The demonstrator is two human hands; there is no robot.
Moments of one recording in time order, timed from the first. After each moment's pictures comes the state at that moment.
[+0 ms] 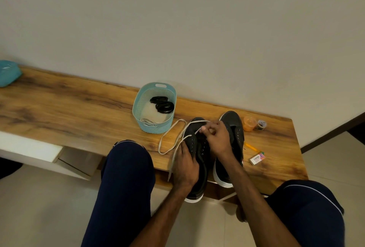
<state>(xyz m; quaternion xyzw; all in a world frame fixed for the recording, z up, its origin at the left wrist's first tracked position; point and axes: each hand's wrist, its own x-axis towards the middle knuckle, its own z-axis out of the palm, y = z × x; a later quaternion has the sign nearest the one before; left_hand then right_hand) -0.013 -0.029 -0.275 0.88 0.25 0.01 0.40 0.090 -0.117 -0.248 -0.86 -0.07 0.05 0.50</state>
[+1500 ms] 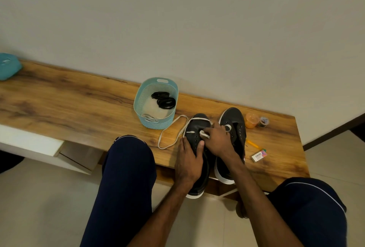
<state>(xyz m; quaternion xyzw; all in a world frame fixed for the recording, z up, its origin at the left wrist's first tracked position) -0.009 -0.033 -0.289 0.85 0.26 -0.02 0.45 0.096 -0.121 -0.262 -0.96 -0.18 0.15 0.15</state>
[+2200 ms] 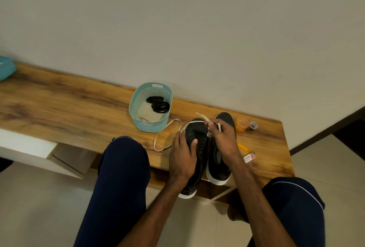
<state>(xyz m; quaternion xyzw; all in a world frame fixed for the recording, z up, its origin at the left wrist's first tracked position) -0.007 -0.033 -0.262 0.88 0.21 0.06 0.43 0.073 -0.144 -0.211 -0.76 -0.04 0.07 0.64</state>
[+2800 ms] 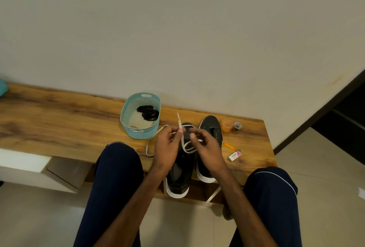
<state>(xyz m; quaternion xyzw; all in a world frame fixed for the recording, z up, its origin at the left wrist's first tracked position) -0.020 -0.012 -0.184 0.71 0.11 0.14 0.68 0.012 -0.153 -0.188 -0.78 -0.11 0.07 0.62</state>
